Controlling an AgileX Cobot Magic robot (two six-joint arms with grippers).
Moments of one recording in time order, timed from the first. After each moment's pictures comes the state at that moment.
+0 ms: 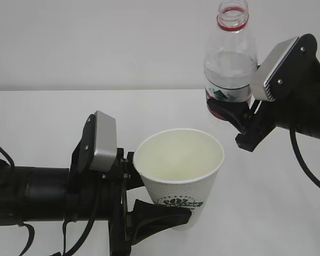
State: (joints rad) left arm -0.63 1.78 -0.56 0.92 -1.04 -0.44; right arm 0.28 1.45 -0.59 -0.69 -0.61 0.02
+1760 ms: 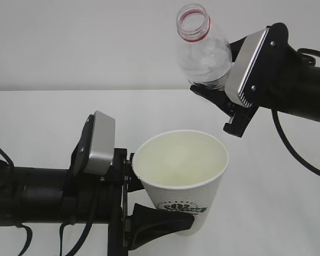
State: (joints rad) left arm -0.63 1.78 -0.56 0.96 -1.10 -0.44; right arm 0.32 1.48 -0.71 -0.75 -0.61 -0.23
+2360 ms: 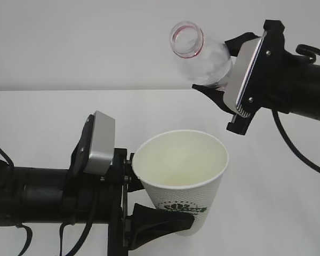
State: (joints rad) left arm -0.63 1.78 -0.56 0.96 -1.10 -0.44; right arm 0.32 1.48 -0.71 -0.72 -0.62 -0.41
